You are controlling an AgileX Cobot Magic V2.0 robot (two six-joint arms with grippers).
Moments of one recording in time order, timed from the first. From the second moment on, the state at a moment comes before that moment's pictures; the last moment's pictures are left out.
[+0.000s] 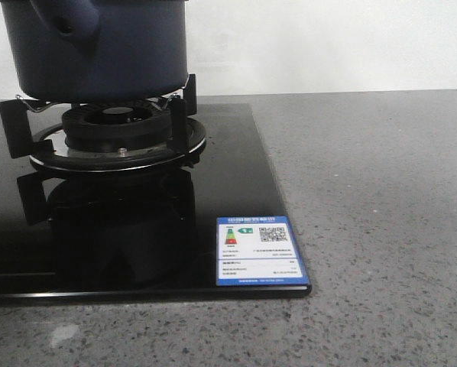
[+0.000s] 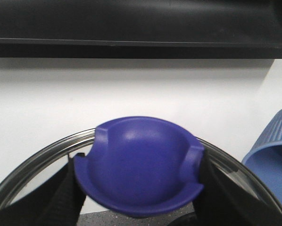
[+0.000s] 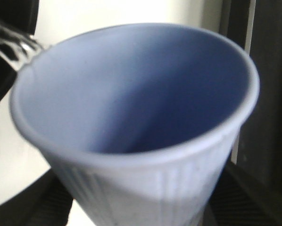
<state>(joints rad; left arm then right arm) -0.26 1.15 -0.94 -0.30 -0.20 0.29 0.65 1.73 -1.55 -1.57 0.24 -0.11</state>
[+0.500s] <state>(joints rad) -0.26 1.15 -0.94 -0.30 -0.20 0.29 0.65 1.73 -1.55 -1.57 0.24 -0.10</state>
